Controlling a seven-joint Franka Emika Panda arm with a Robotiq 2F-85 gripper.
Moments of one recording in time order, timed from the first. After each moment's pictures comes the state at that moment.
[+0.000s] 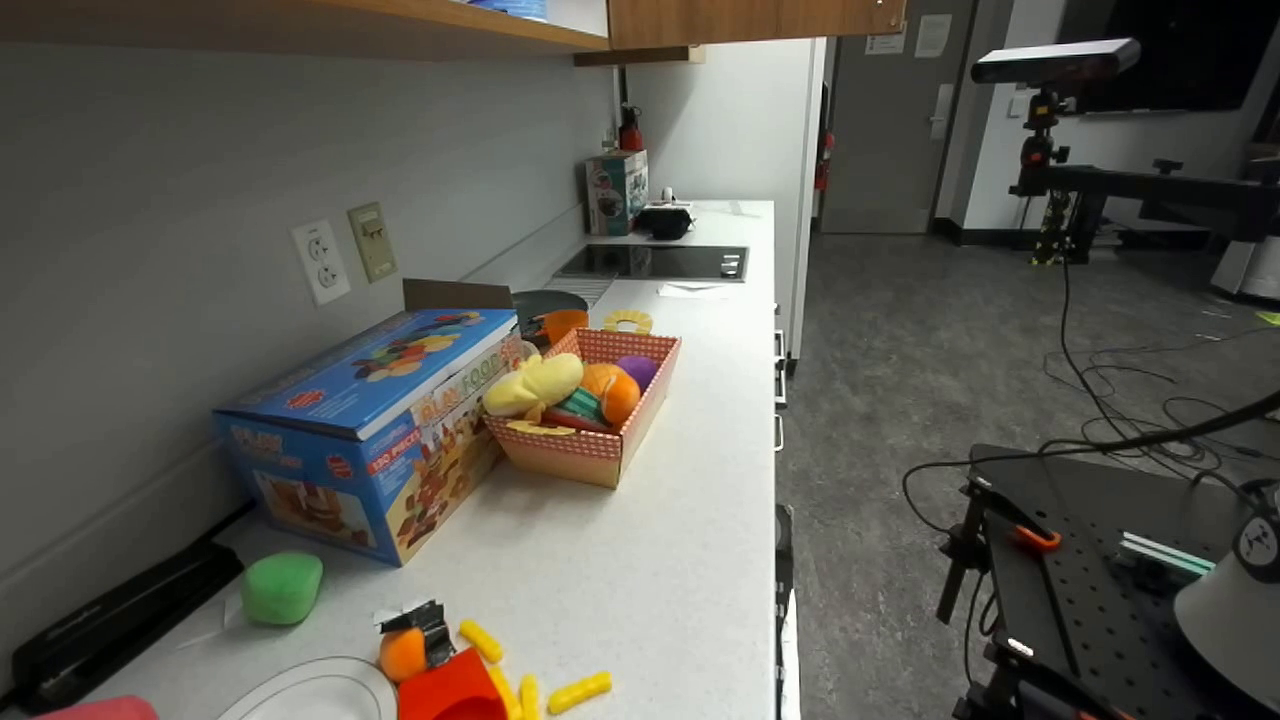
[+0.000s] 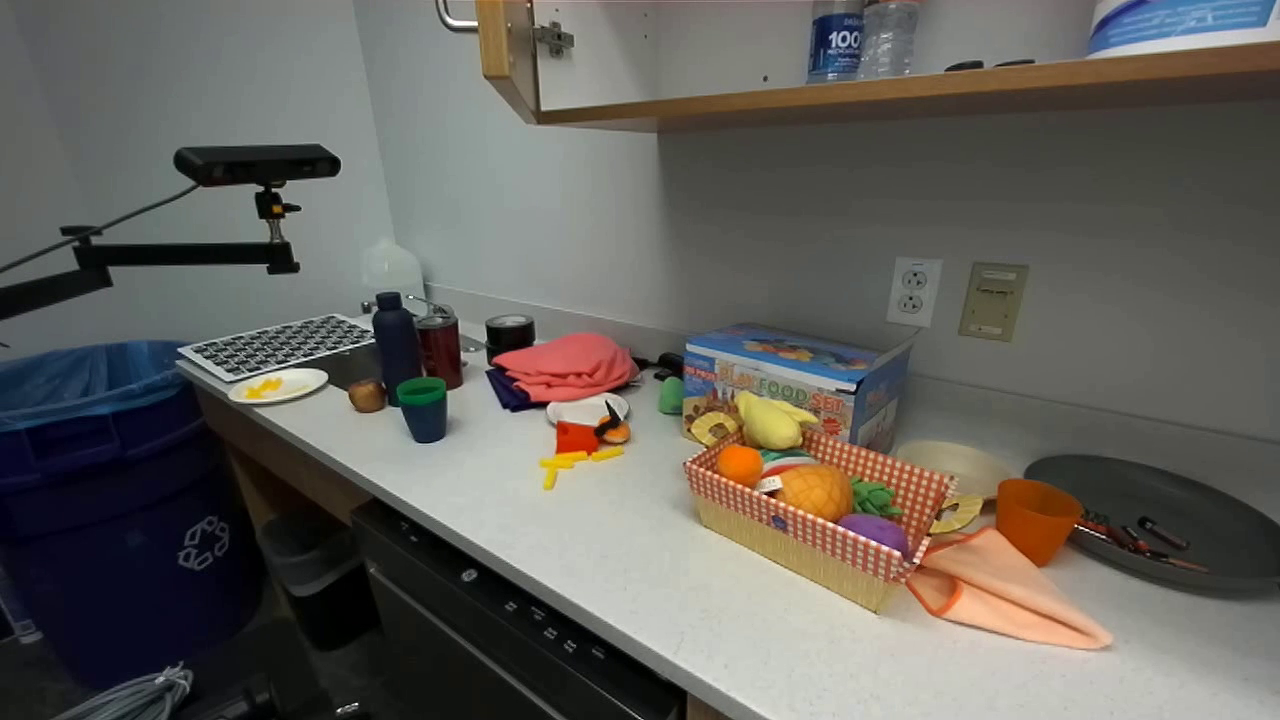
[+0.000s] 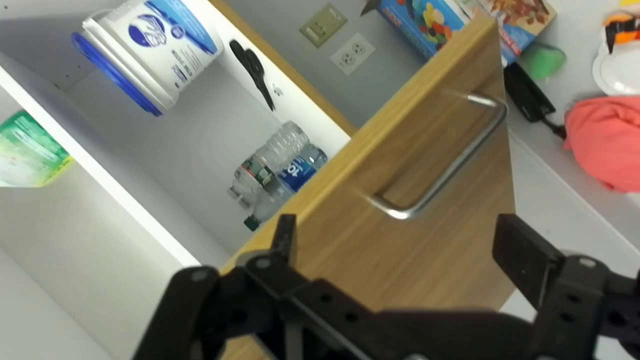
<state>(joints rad) 0.24 -1.28 0.08 -2.52 -0.40 2.33 -0.36</state>
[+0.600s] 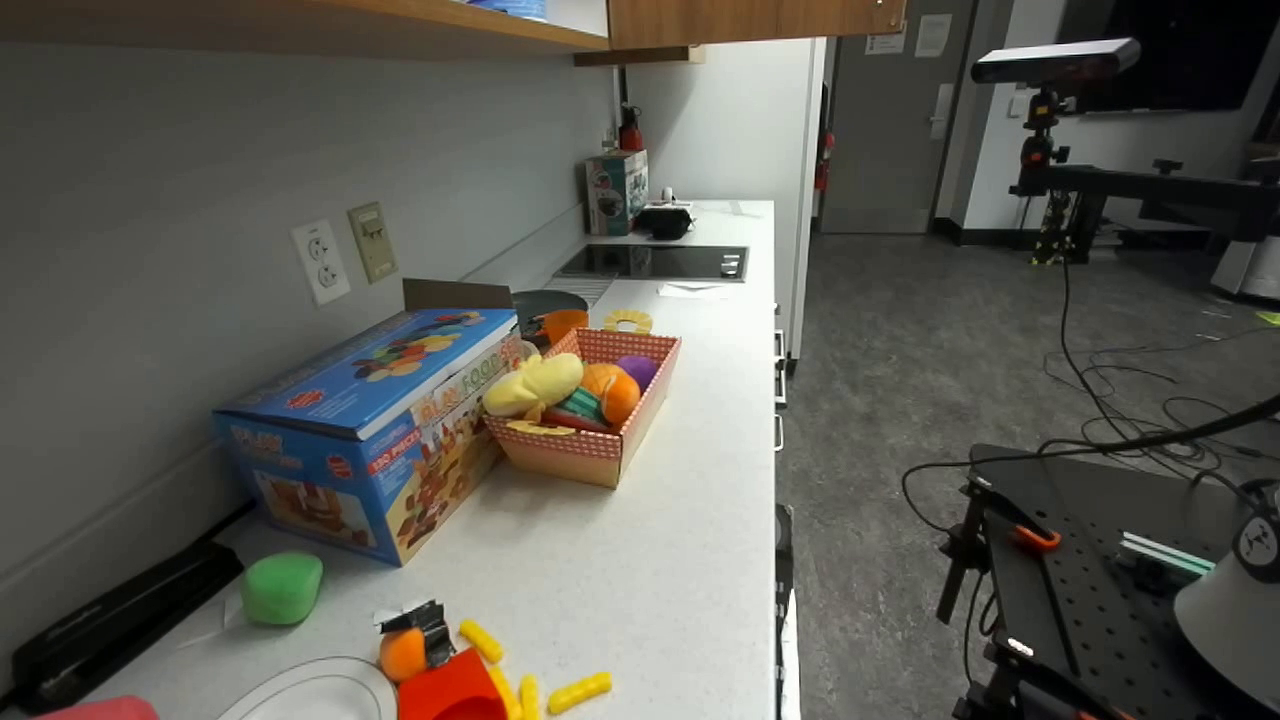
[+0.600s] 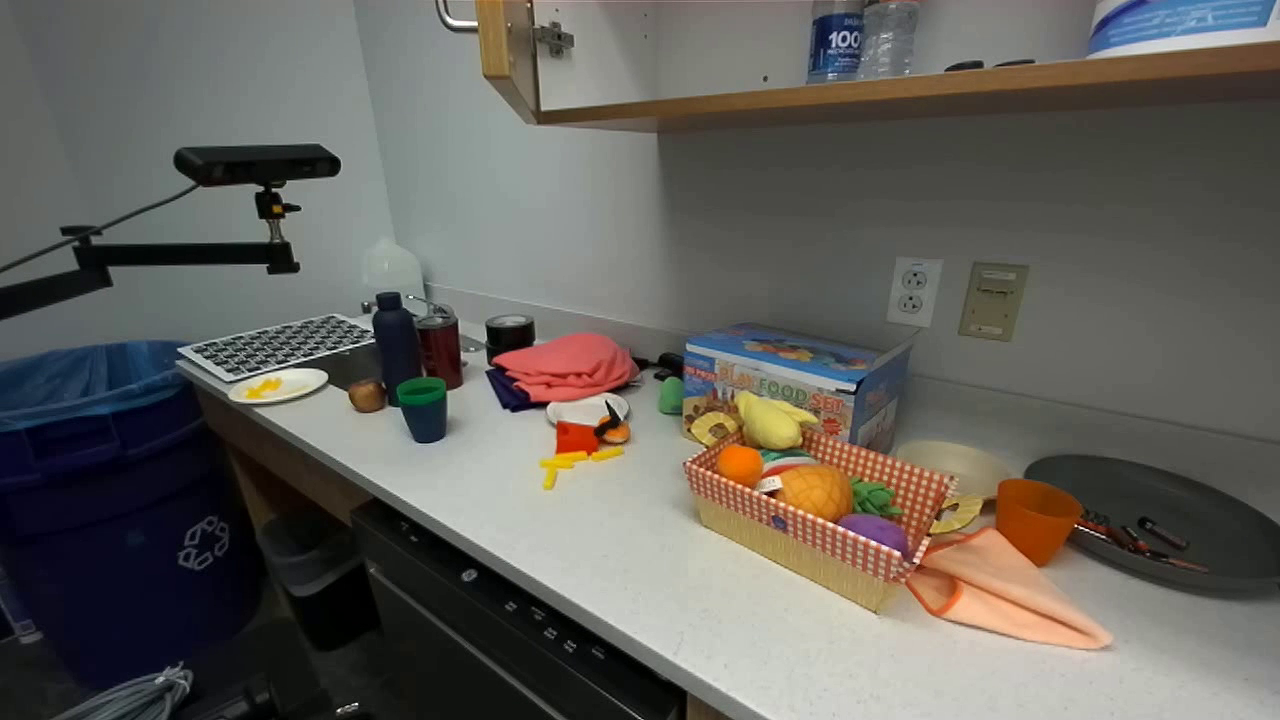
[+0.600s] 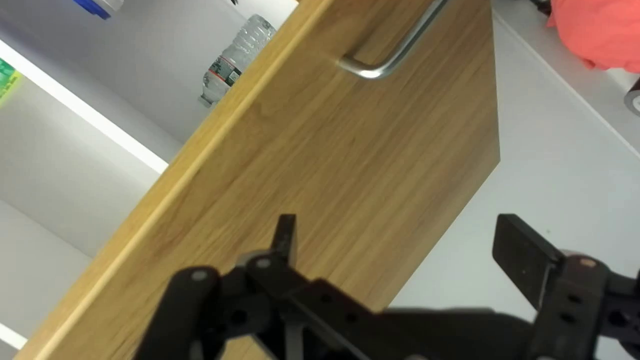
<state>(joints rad) 0.31 -1.25 0.07 -2.51 -0.29 2.52 -0.36</state>
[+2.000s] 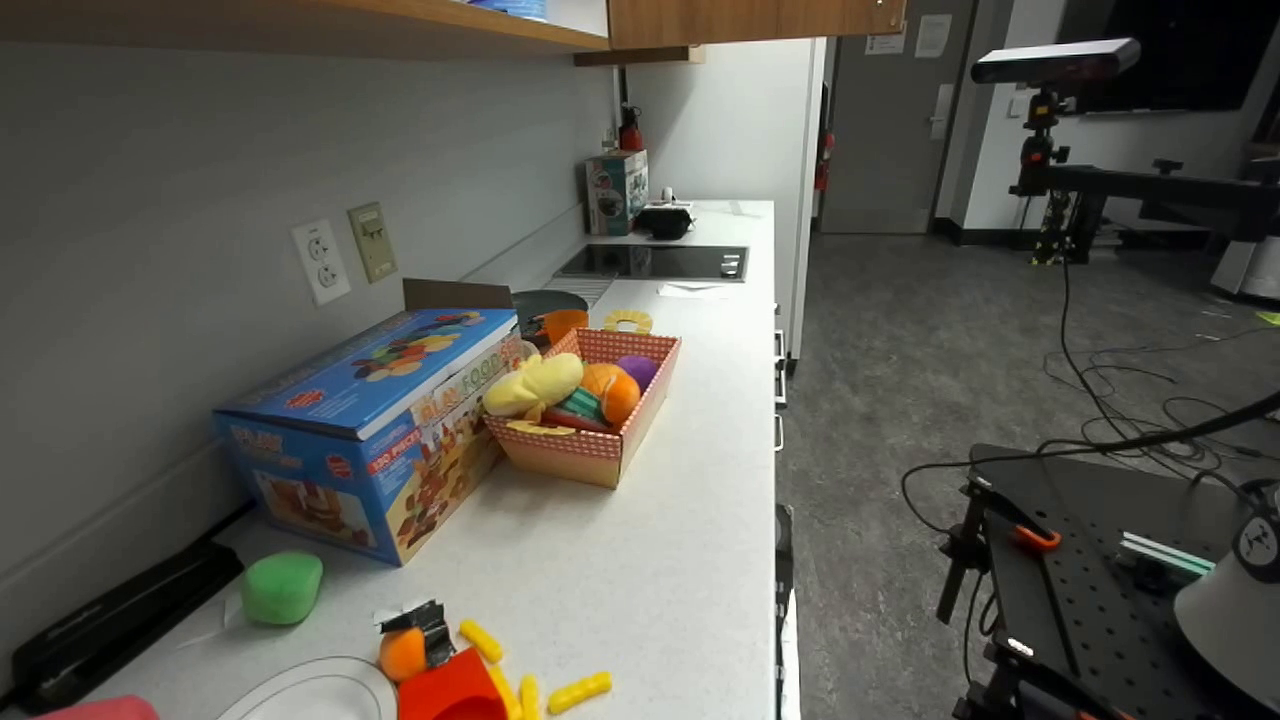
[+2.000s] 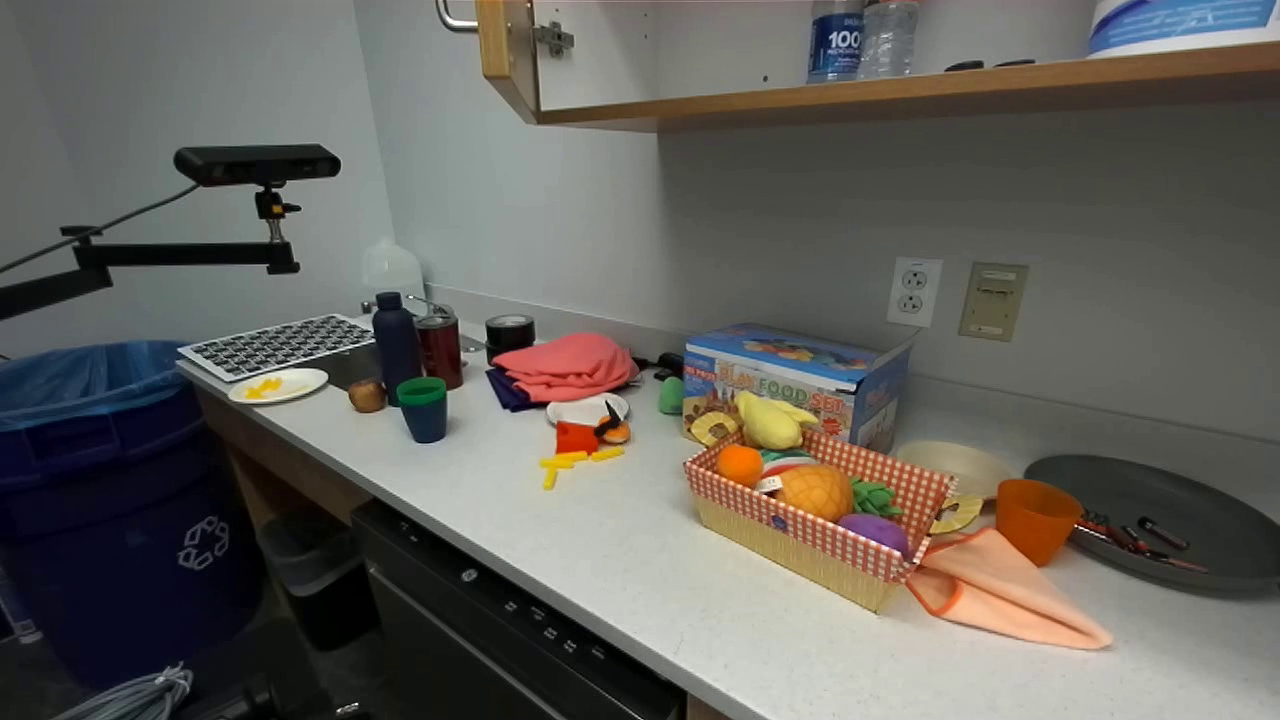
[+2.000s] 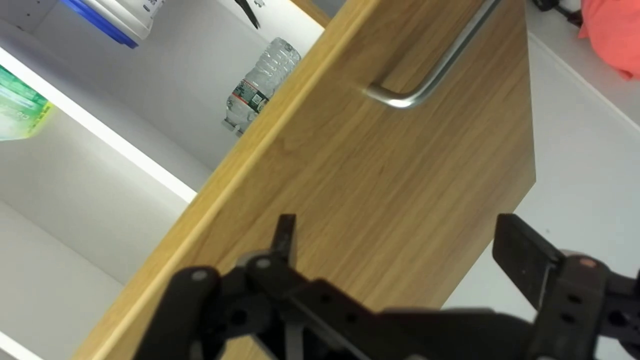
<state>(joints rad) 0.22 -1.22 0.09 -2.52 -0.29 2.57 -0.33</state>
